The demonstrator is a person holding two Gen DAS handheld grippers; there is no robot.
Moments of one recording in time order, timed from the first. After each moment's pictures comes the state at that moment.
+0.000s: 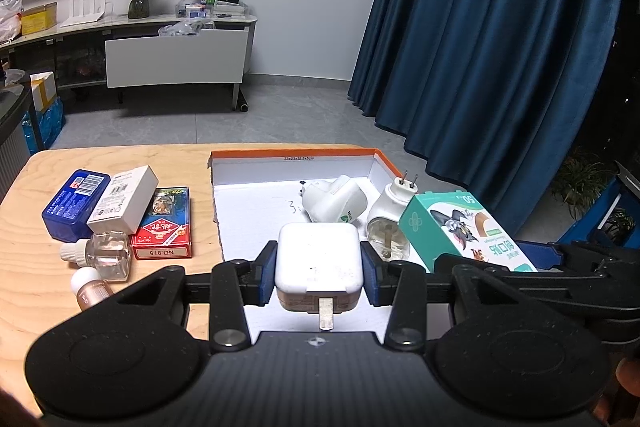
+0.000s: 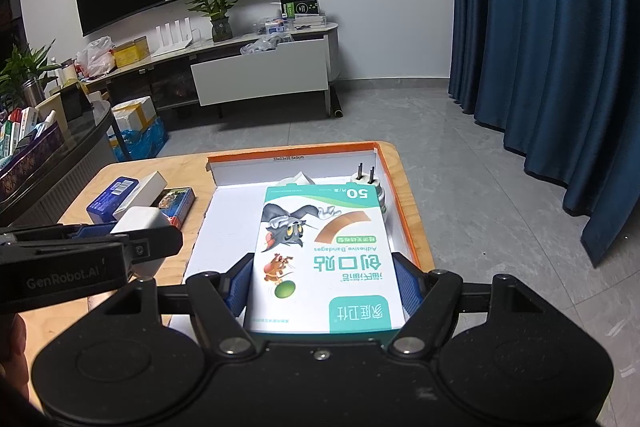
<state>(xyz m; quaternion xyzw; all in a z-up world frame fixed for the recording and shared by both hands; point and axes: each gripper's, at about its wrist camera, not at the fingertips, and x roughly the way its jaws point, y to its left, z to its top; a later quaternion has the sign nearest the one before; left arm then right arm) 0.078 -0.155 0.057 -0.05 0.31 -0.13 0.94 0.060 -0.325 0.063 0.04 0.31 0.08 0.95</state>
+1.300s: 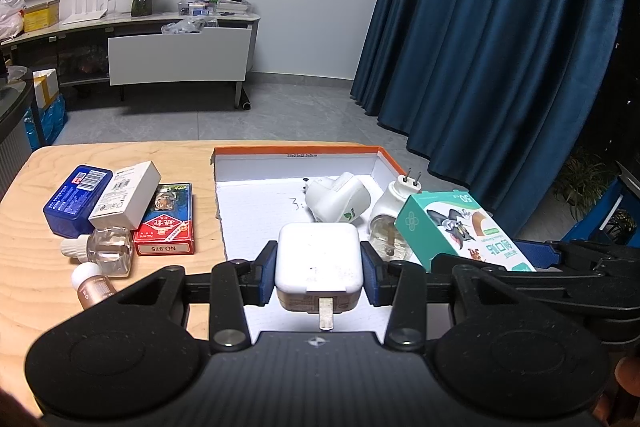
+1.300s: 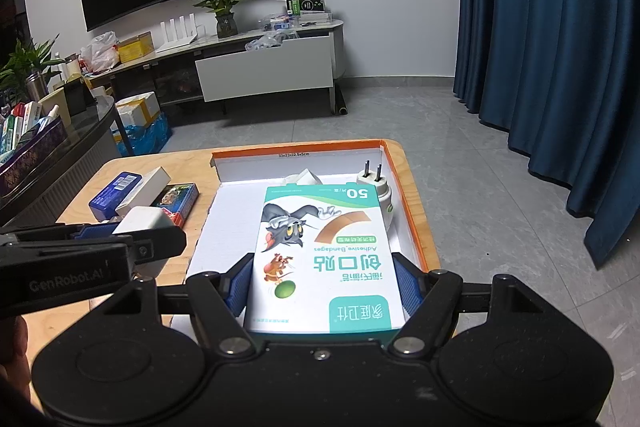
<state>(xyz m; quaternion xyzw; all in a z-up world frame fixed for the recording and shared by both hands) 0.077 -0.155 0.055 -0.05 0.31 -0.13 0.94 0.065 -0.320 0.059 0.04 0.32 0.09 0.94</state>
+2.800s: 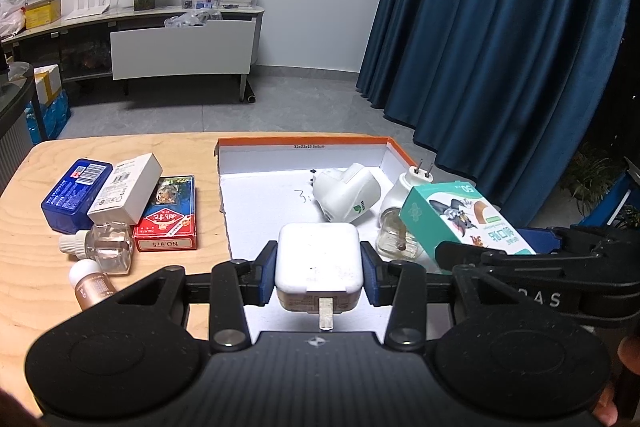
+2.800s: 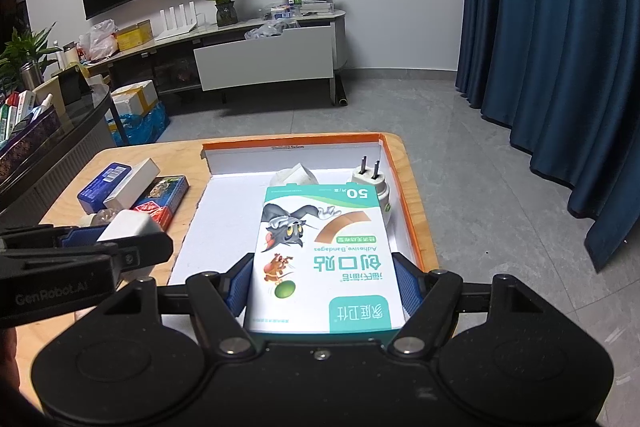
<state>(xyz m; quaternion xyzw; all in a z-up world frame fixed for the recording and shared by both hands) 0.086 -0.156 0.046 -0.05 0.32 -0.12 0.94 0.079 -0.324 0.044 0.03 0.33 0.09 0.94</state>
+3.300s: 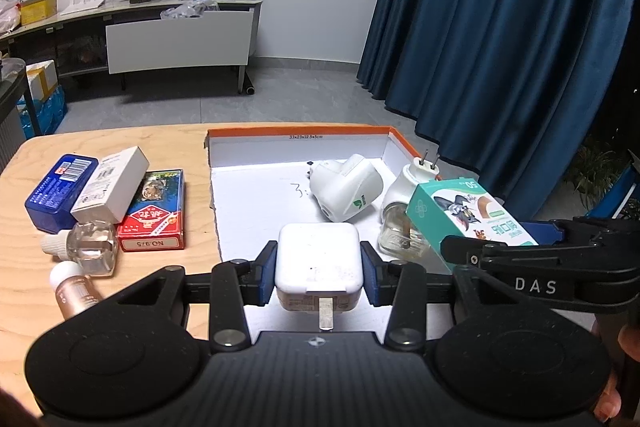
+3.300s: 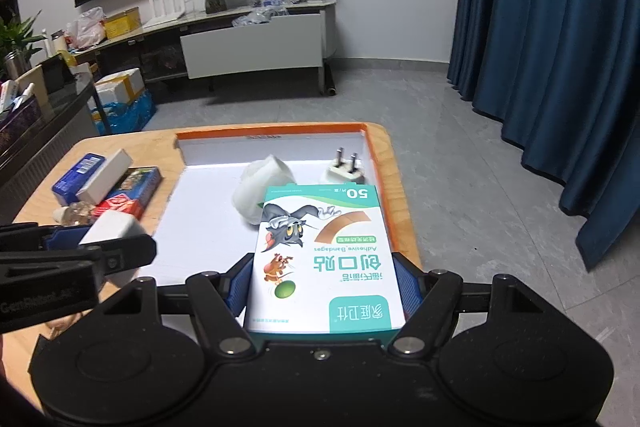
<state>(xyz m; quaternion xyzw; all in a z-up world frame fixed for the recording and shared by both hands) 0.101 -0.167 0.036 -0.04 0.34 -0.12 0.93 0.104 -0.337 0.034 0.02 0.35 0.08 0.93</state>
